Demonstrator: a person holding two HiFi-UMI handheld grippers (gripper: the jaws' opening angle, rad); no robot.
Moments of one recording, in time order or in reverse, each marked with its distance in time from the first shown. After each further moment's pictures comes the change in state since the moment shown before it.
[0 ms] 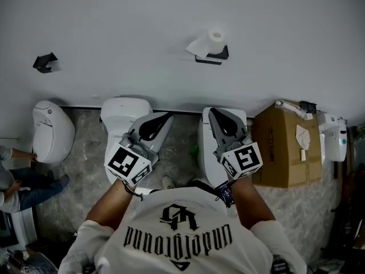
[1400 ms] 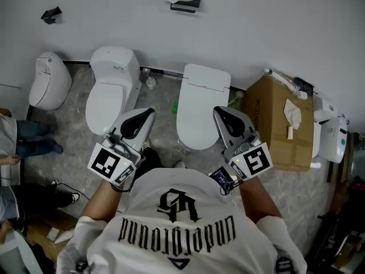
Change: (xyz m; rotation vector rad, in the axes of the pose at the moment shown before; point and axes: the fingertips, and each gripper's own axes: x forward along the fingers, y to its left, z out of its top) left arm -0.016 -0.321 -0.053 0.009 0.040 0.207; right arm -0.344 -0.029 -0.040 -0.012 -0.006 0.253
